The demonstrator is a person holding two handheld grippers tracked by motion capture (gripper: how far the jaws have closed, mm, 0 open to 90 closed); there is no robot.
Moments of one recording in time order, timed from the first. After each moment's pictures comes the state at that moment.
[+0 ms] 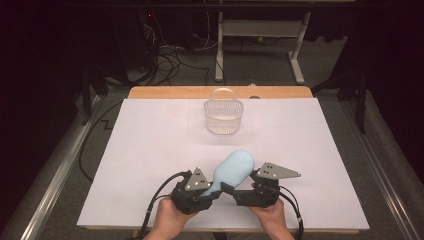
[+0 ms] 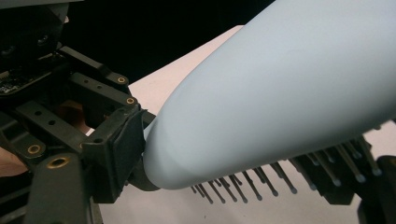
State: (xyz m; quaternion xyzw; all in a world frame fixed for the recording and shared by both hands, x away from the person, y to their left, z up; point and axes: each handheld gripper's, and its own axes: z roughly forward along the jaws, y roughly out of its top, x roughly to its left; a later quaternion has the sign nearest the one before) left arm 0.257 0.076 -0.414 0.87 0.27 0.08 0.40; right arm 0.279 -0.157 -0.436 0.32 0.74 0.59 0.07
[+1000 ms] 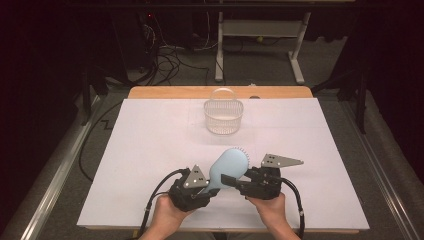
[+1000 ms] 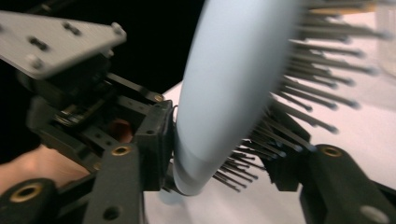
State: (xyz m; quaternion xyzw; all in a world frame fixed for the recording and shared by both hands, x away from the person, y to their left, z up) left arm 0.261 0.080 -0.412 0.88 0.27 0.09 0.39; right arm 0.292 -0.162 -0.418 0.32 0.73 0.61 -0.03
